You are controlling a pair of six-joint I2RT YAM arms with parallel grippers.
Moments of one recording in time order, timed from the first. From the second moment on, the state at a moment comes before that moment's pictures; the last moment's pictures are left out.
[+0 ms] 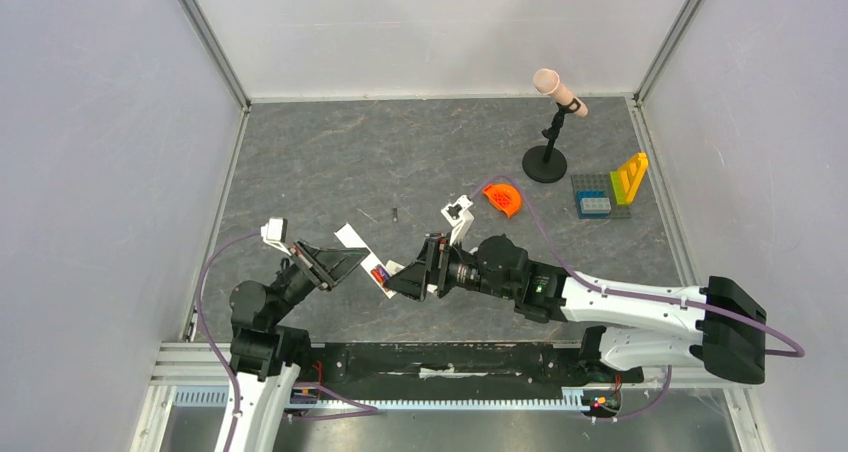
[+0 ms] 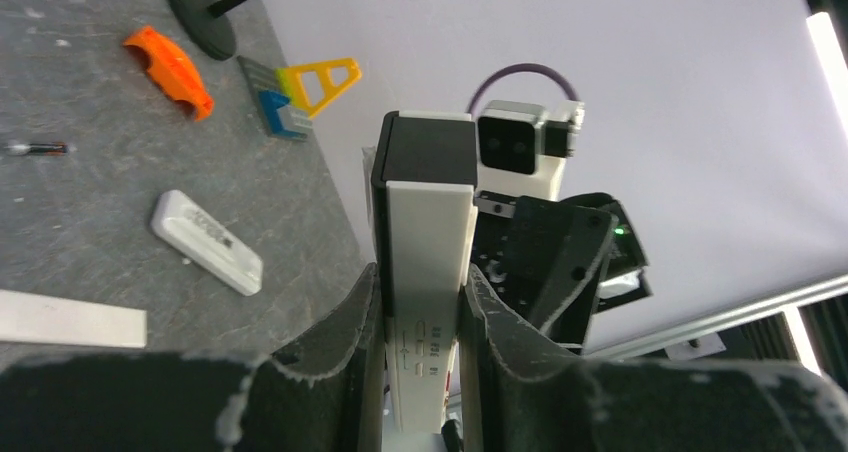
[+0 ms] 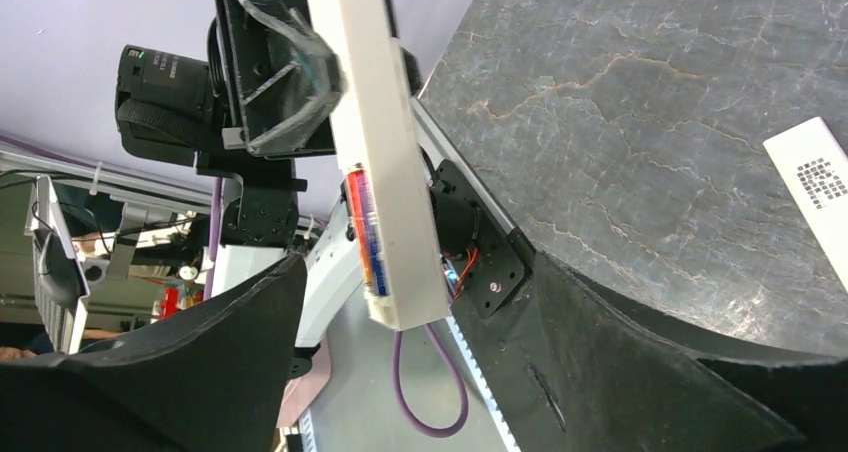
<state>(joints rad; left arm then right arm) -0.16 0.01 0.21 0.03 0.64 -1.34 1.18 1.17 0.69 0.33 -0.04 0.94</state>
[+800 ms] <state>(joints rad) -0.16 0.10 0.48 -0.60 0.13 -0.84 1.27 1.56 0.81 -0.20 0.48 0.83</state>
